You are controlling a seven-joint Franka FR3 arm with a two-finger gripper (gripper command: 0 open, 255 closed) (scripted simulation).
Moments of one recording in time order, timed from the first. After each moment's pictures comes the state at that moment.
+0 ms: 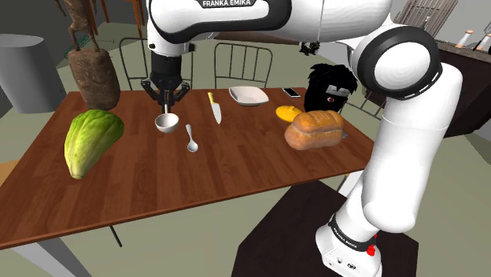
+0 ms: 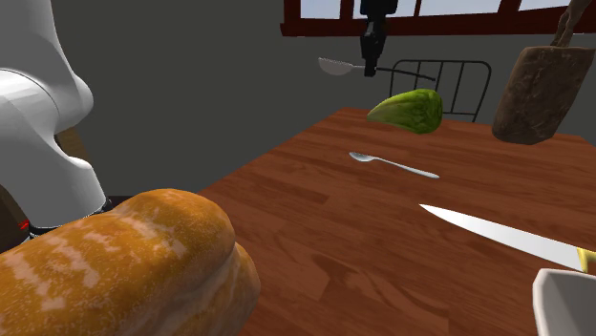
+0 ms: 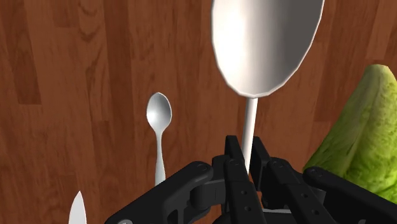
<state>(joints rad) 0.14 0.26 0.25 -1.51 0.03 1.84 0.89</state>
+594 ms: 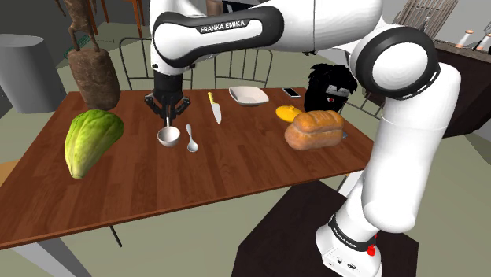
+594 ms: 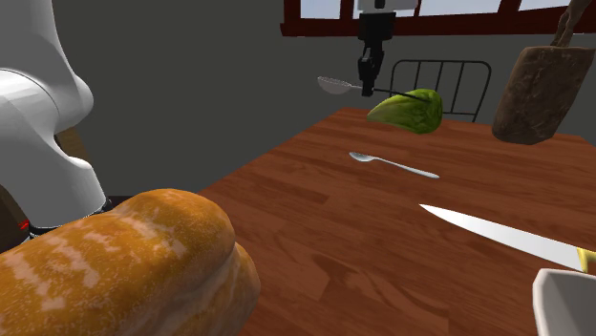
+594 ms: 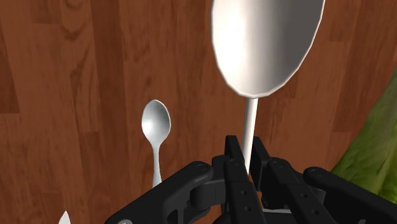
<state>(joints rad) 0.14 0.27 0.25 -1.62 0.03 1.96 0.89</state>
